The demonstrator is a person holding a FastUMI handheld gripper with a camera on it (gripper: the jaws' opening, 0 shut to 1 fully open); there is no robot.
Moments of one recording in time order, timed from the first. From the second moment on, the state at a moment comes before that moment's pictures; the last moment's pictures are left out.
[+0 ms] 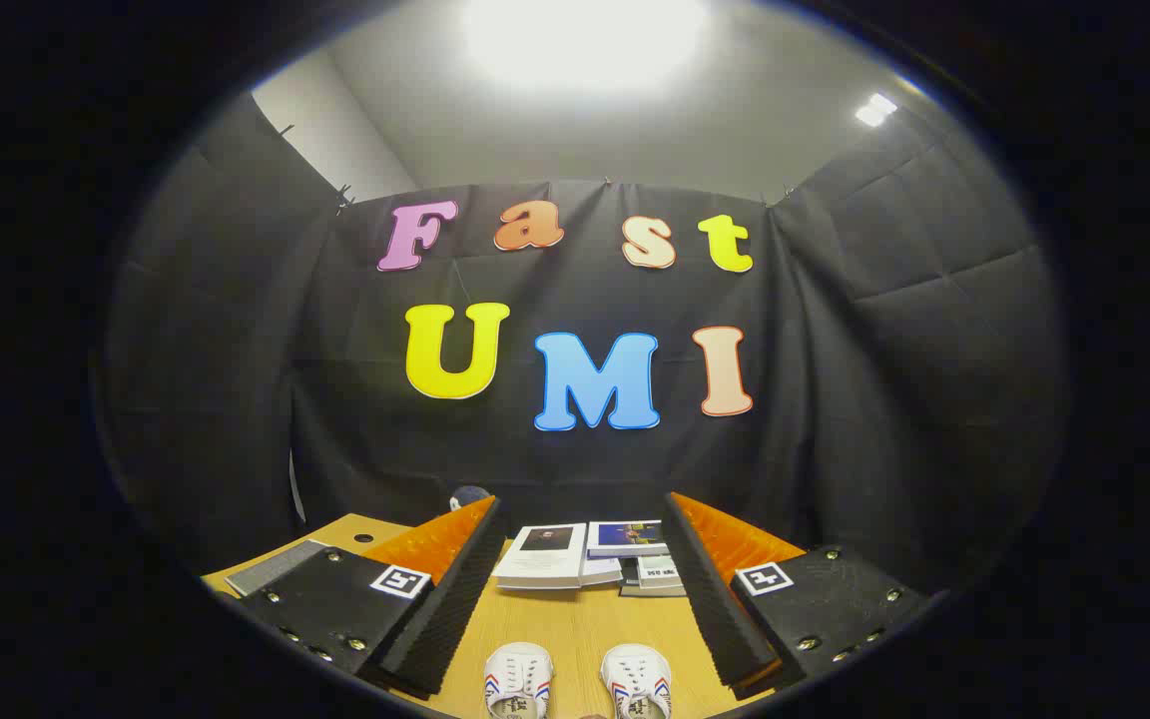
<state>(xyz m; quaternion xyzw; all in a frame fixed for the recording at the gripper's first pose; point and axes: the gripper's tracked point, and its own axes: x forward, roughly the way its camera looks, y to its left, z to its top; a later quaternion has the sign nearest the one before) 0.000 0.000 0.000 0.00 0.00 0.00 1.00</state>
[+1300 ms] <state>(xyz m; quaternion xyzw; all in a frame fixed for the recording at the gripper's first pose) -0.003 0.051 -0.037 0.14 0.07 0.10 0.98</state>
